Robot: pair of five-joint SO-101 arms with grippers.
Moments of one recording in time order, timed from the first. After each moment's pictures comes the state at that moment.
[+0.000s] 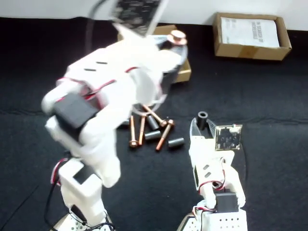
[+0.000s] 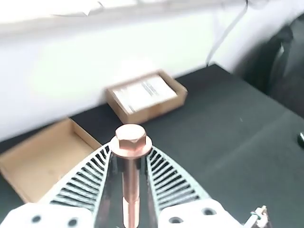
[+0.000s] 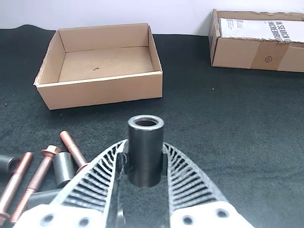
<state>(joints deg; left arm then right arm) 30.5 13.7 -93.1 100.9 7.3 -10.8 -104.2 96.0 34.4 -0.7</state>
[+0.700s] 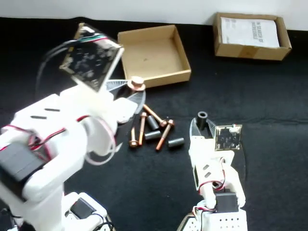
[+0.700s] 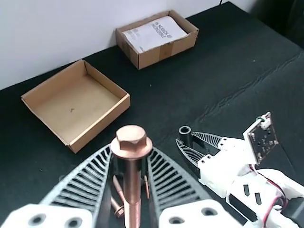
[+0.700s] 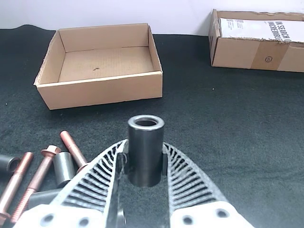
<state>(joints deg) 30.2 -31.9 -26.0 92.9 5.2 -10.8 -104.2 96.0 34.4 -0.7</state>
